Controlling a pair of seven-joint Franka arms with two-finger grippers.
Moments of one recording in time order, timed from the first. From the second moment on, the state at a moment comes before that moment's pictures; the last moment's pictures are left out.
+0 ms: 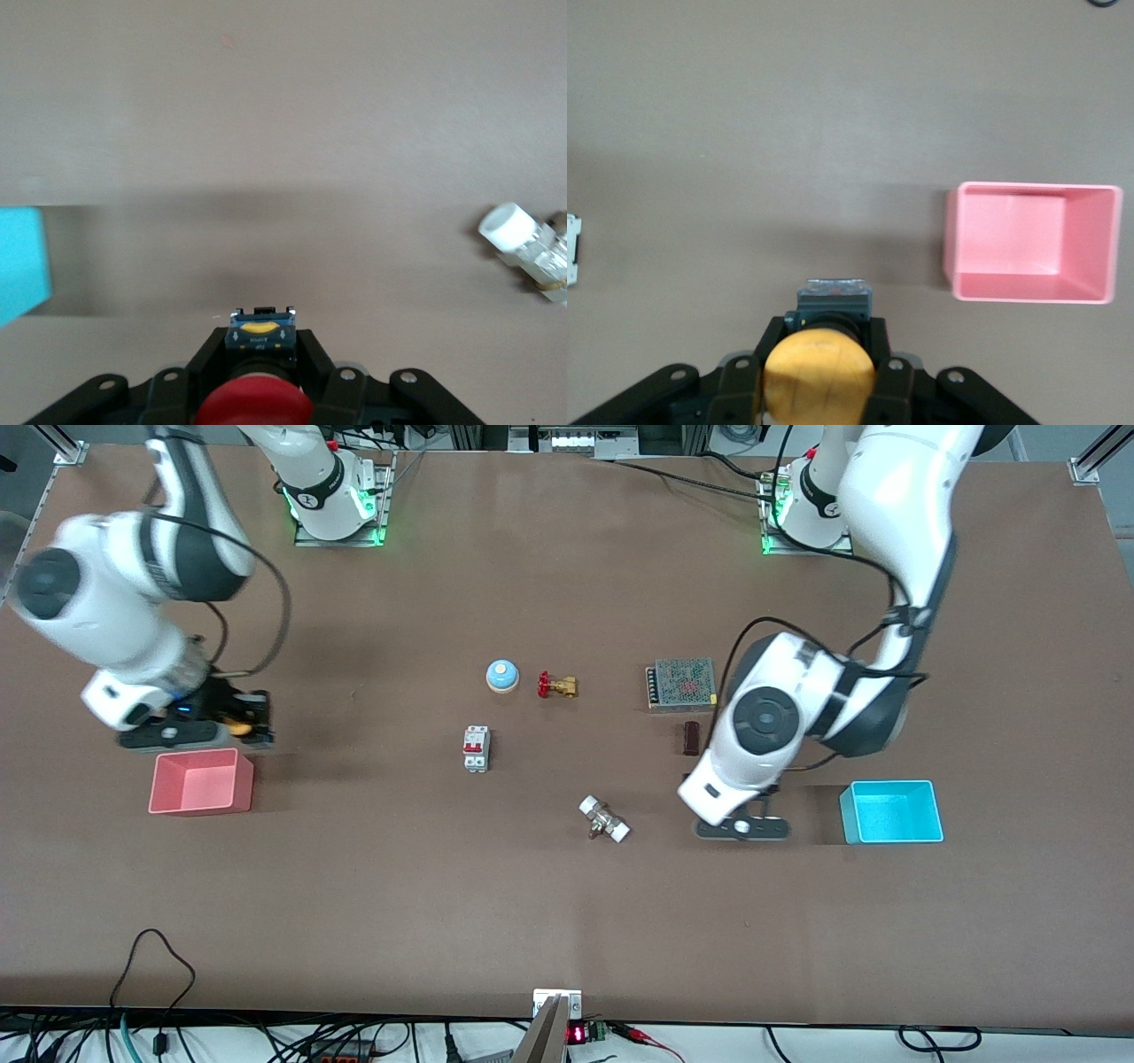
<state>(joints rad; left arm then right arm) -0.25 0.66 -0.19 -1.35 0.22 1.92 -0.51 -0.16 0.10 0.20 -2.02 -0.02 2.17 -0.09</state>
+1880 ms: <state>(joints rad) 0.22 0.68 -0.19 -1.70 0.22 2.30 -0.10 -0.29 0.55 0.08 -1.85 0.04 2.44 -0.54</state>
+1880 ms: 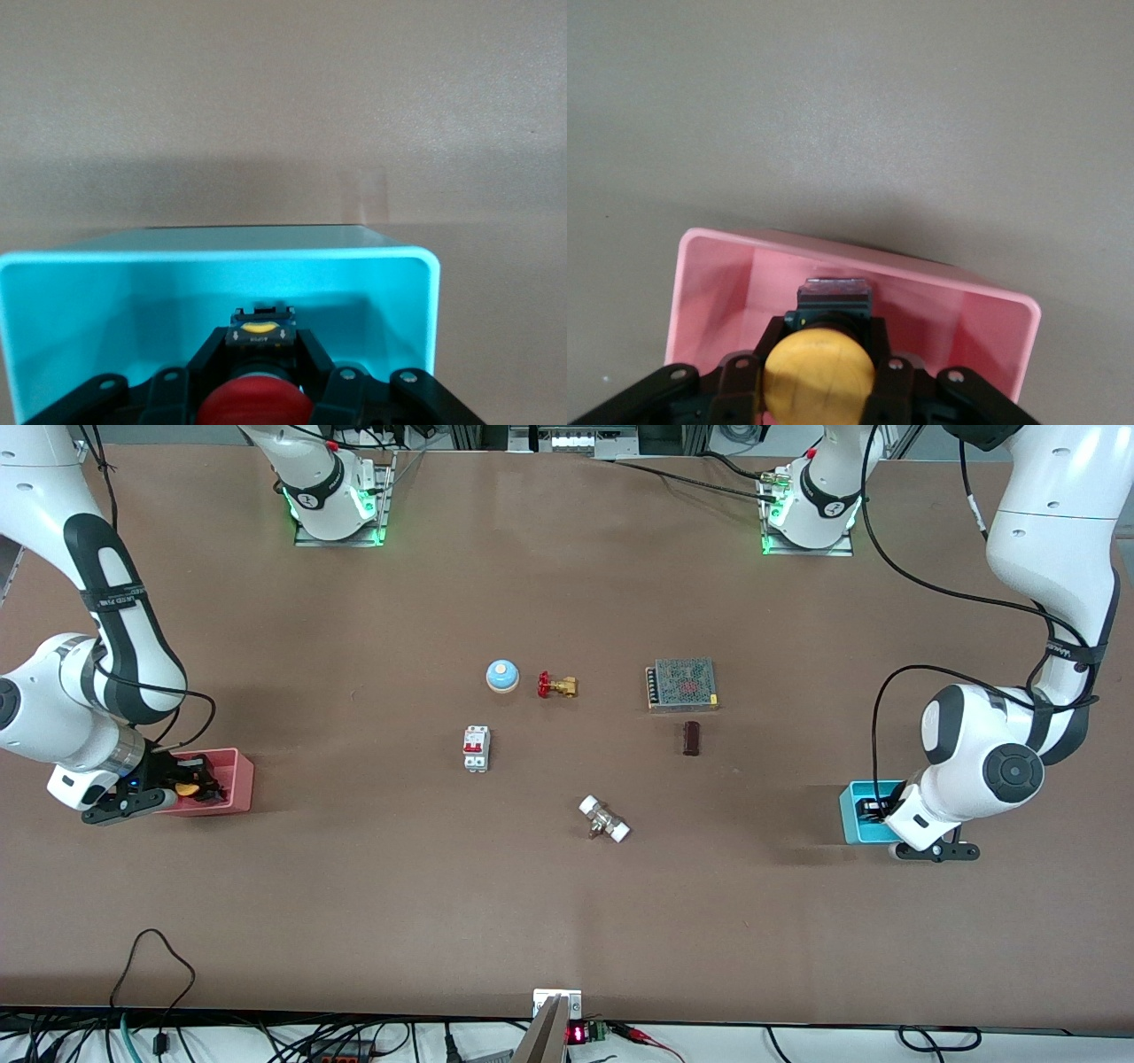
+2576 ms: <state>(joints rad) 0.23 0.64 -0.19 -1.68 0.22 2.27 -0.10 -0.29 0.56 0.08 -1.85 0.03 2.45 -0.54</state>
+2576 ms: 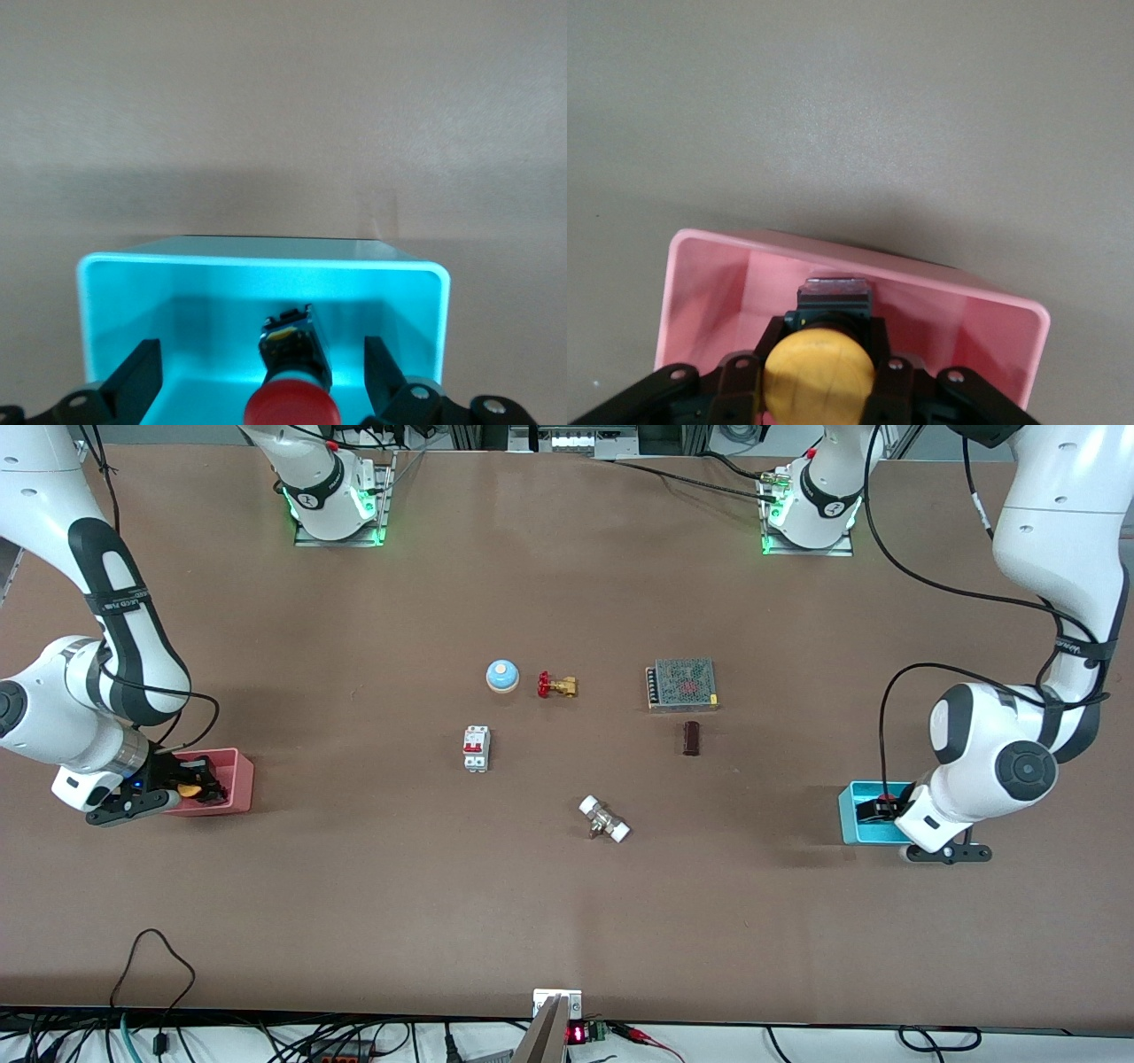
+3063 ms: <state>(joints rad) 0.22 0.47 -0.25 -1.53 0.22 1.87 -0.10 -0.28 0.57 0.08 -1.85 0.02 2.46 -0.54</state>
